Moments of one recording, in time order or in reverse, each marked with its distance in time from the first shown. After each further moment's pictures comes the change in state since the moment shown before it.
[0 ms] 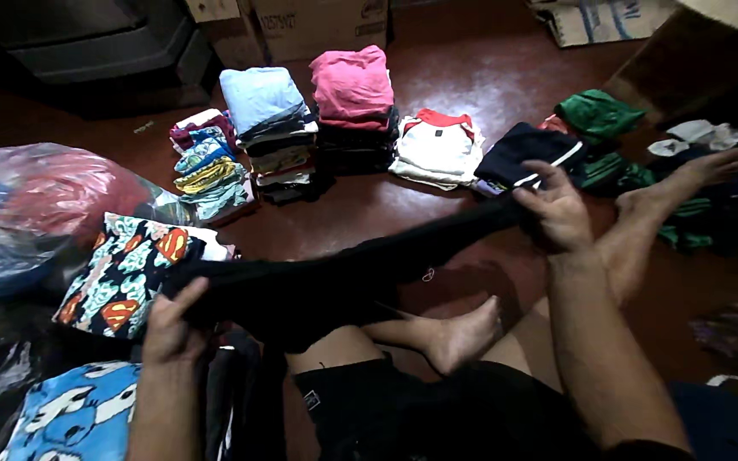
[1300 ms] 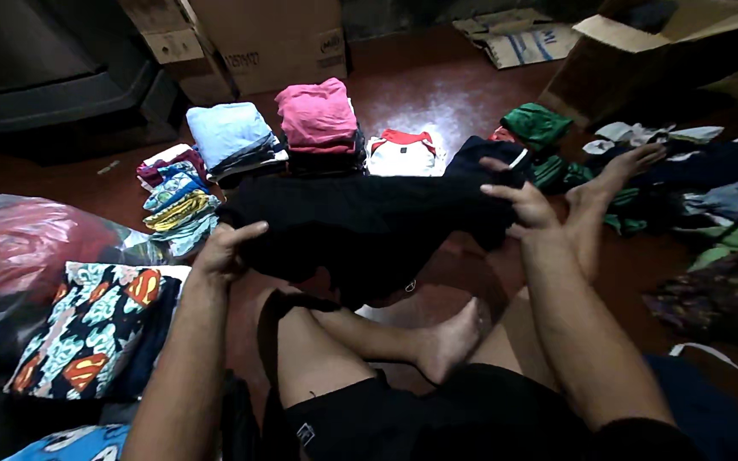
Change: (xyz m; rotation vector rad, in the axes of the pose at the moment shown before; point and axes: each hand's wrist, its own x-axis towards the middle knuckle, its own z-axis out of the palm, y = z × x) left_hand 0.102 0.010 0.132 0.150 -0.358 -0.192; right_hand 0.019 -0.017 -0.013 0.110 0.047 0.158
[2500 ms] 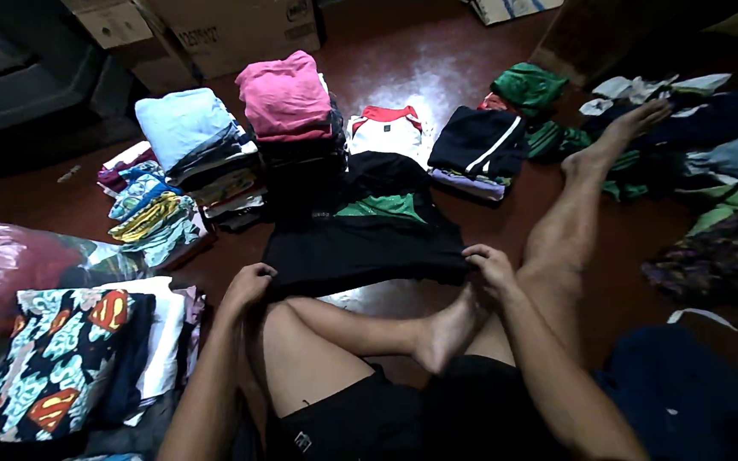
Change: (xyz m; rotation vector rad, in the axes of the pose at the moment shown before) left_hand 0.047 -0.141 -0.045 1.095 -0.170 -0.409; right_hand -0.078 0.186 -0.081 -0.486 0.237 0.357
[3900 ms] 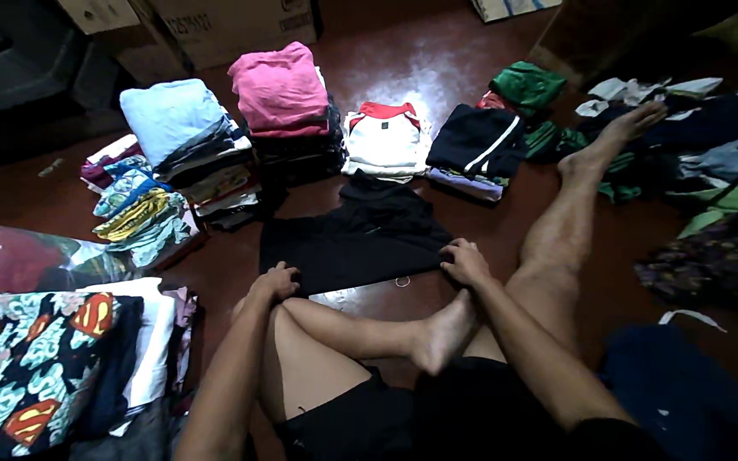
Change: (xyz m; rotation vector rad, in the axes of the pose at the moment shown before) left_hand 0.085 -0.009 0.066 0.599 -0.339 0.092; right_hand 0.050 0.025 0.030 -0.893 -0.185 -0.078
